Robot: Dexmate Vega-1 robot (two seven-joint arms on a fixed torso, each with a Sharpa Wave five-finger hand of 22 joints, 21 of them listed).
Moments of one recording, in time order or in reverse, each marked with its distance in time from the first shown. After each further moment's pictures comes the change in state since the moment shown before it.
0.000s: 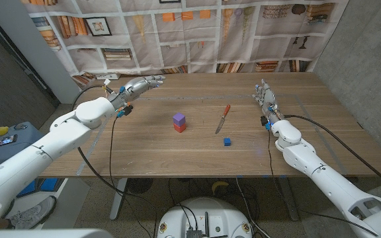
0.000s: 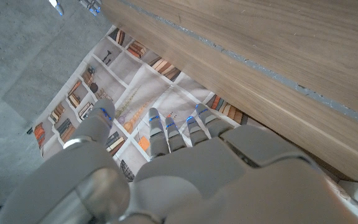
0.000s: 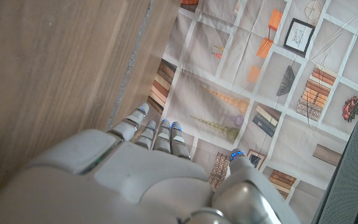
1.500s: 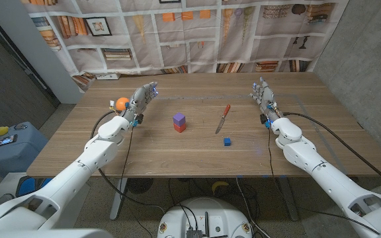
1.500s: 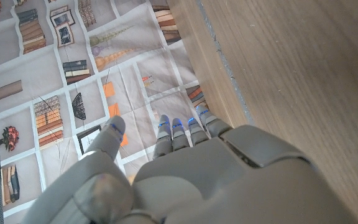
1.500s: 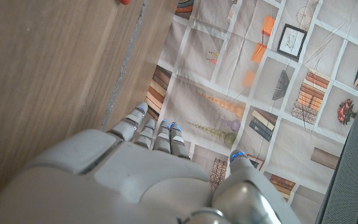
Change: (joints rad) left arm -0.017 -0.342 0.008 0.364 -0.248 -0.177 0.061; left_hand -0.172 0.088 -0.025 0.071 0.004 -0.135 0.091 -0.023 -0.005 -0.030 0.095 0.000 0.000 -0.009 0.008 0.000 -0.005 -0.003 0.003 0.006 0.000; right arm 0.019 -0.009 -0.004 -0.010 0.021 -0.017 0.042; right_hand 0.000 0.000 -0.017 0.002 0.000 -0.001 0.013 0.000 0.000 0.002 0.009 -0.003 0.007 0.014 0.022 -0.004 0.028 0.007 0.018 -0.003 0.000
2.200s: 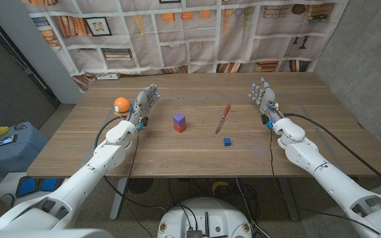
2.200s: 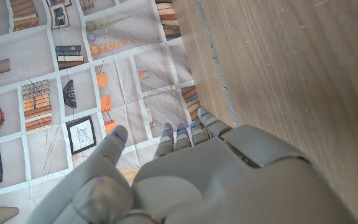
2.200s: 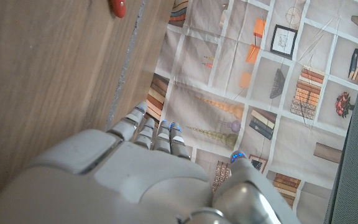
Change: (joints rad) left arm -0.007 -0.090 0.007 0.075 -0.037 -0.028 0.016; left_hand -0.074 0.019 -0.021 0.166 0.016 -0.125 0.064 -0.019 0.000 -0.090 0.067 -0.007 0.000 -0.051 0.058 -0.008 0.000 -0.044 -0.002 0.000 0.003; right arm -0.003 -0.004 0.012 0.013 0.065 0.001 0.082; right_hand -0.005 -0.005 -0.006 0.002 -0.004 0.000 0.000 -0.004 0.000 0.004 0.004 0.000 0.001 0.011 0.011 0.000 0.012 0.009 0.009 -0.001 0.000
